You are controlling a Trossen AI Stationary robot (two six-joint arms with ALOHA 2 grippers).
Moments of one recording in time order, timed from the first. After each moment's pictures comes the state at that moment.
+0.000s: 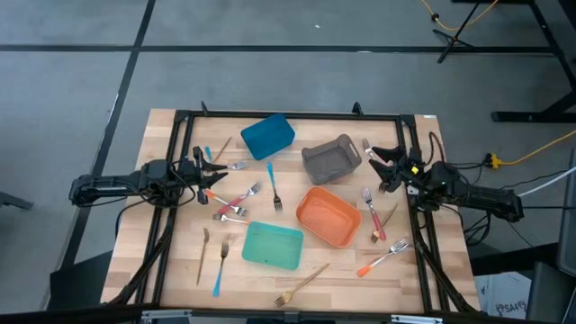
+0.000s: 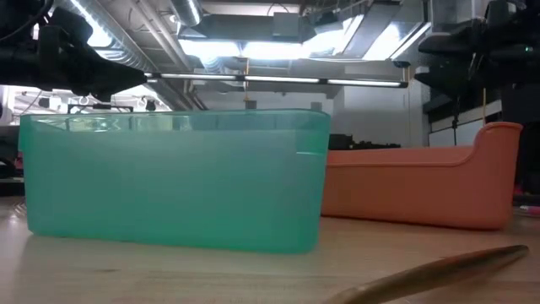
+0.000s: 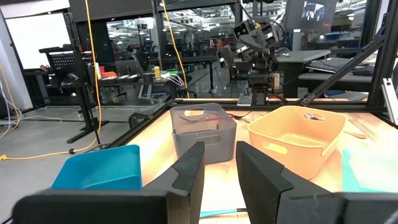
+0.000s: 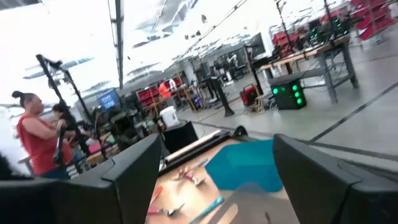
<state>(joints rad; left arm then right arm) 0.09 0.01 0.01 0.04 -0.17 0.06 -0.14 0.02 0.06 0.18 0.27 0.36</state>
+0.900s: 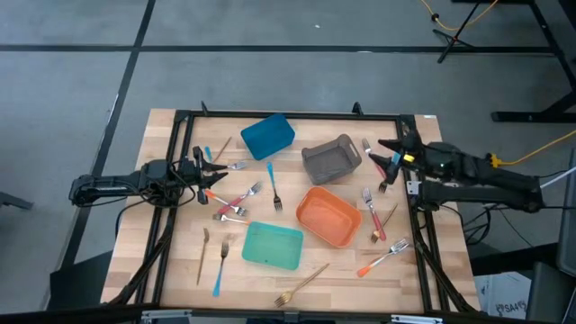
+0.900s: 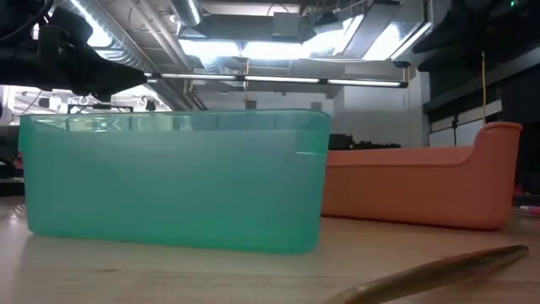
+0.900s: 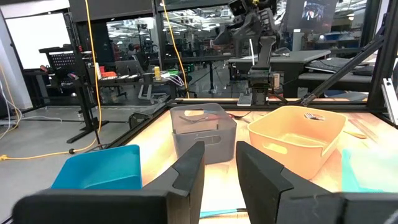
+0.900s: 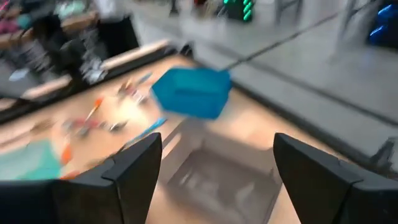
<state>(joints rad) 0.08 0.01 0.01 0.04 -0.17 0.06 -0.14 0.45 0.64 -0.55 0.29 0.29</state>
